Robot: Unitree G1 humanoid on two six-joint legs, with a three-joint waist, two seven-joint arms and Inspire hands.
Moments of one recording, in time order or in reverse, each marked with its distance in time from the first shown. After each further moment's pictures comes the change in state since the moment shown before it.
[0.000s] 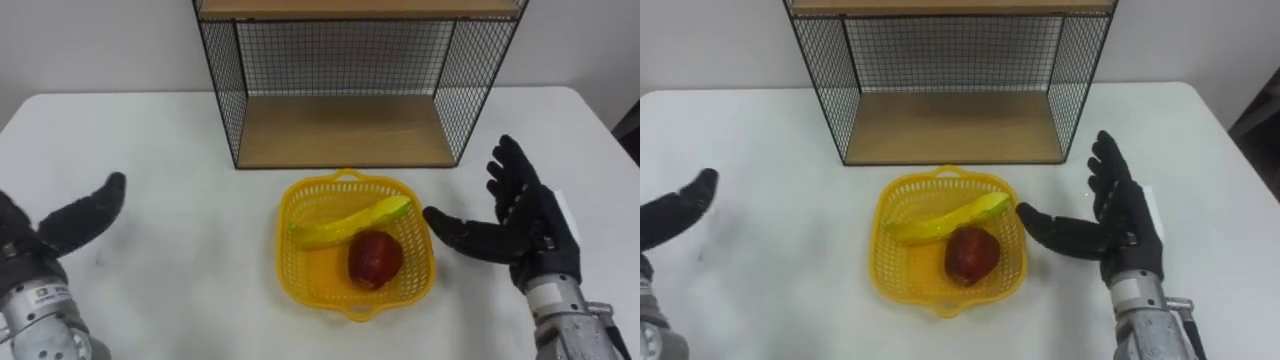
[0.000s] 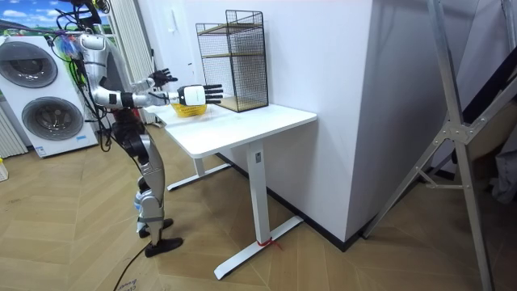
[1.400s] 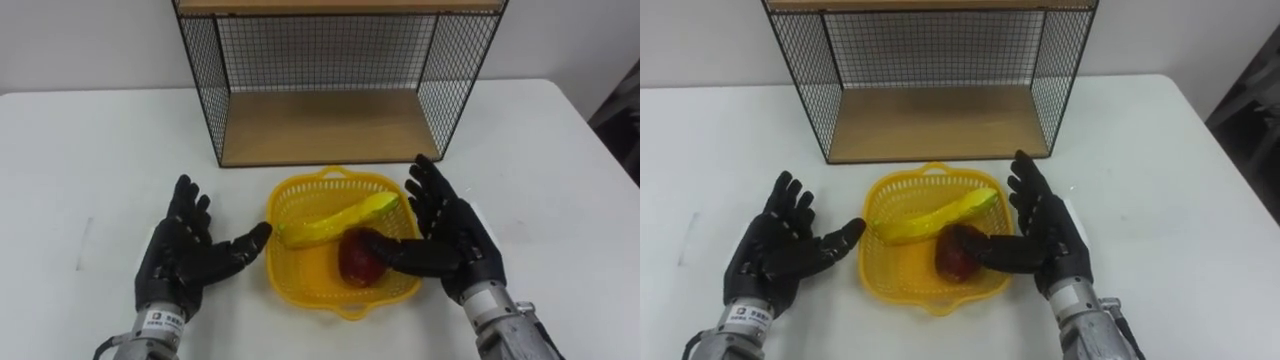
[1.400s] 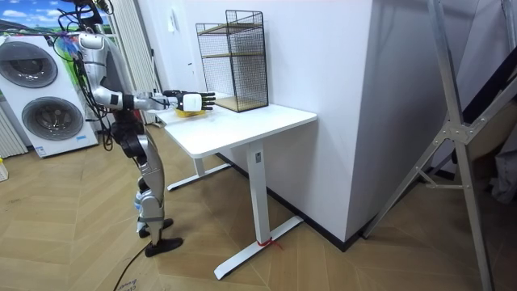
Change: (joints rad) left arm 0.019 -0.032 -0.202 0.145 -0.313 0.006 -0.454; right arm -0.016 0.043 0.176 0.086 0.100 -0.032 0.073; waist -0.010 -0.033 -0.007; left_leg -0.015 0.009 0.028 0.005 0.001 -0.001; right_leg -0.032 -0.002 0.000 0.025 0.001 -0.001
